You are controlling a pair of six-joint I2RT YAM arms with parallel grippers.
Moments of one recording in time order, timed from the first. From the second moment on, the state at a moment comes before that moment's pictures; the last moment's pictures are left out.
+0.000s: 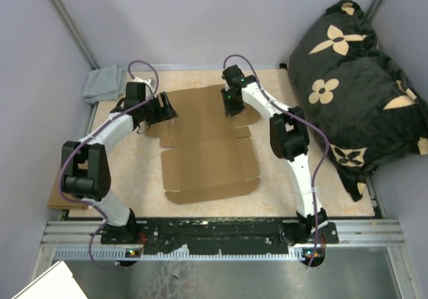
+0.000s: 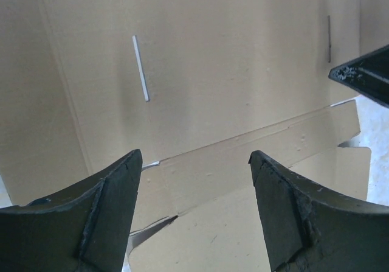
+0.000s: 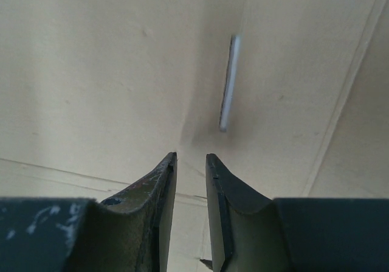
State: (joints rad) left arm -0.15 1.64 1.13 -0.22 0.25 -0.37; right arm 0.47 2.38 2.13 -0.82 -0.04 0.27
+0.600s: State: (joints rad) left arm -0.16 1.53 1.01 -0.34 0.16 -0.35; right arm 0.48 2.03 1.61 -0.75 -0.01 0.35
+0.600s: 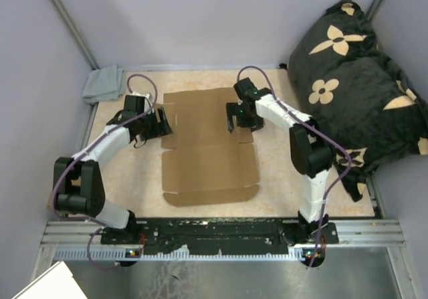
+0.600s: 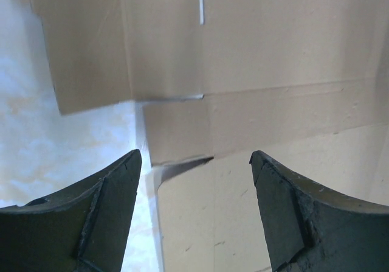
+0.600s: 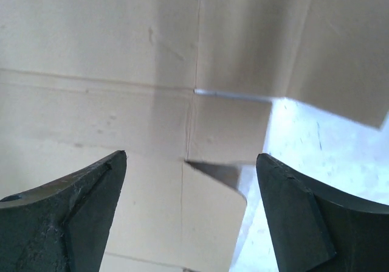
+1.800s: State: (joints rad) left arm -0.09 1.62 0.90 -0.33 0.29 -0.46; right arm 0.45 1.89 1.34 -0.65 -0.08 0.61
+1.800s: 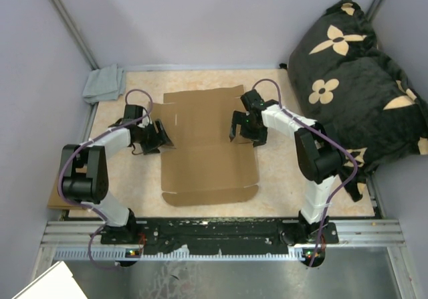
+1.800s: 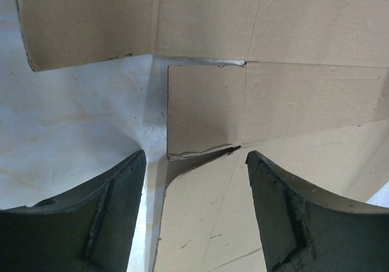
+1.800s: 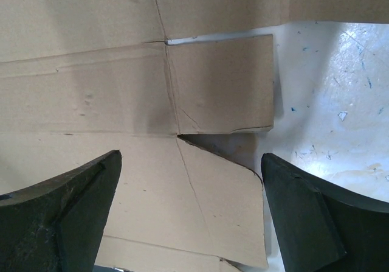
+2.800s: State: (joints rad) left arm -0.13 1.62 0.94 -0.26 0.34 -0.48; right arm 0.45 1.89 1.34 -0.65 -0.09 0.61
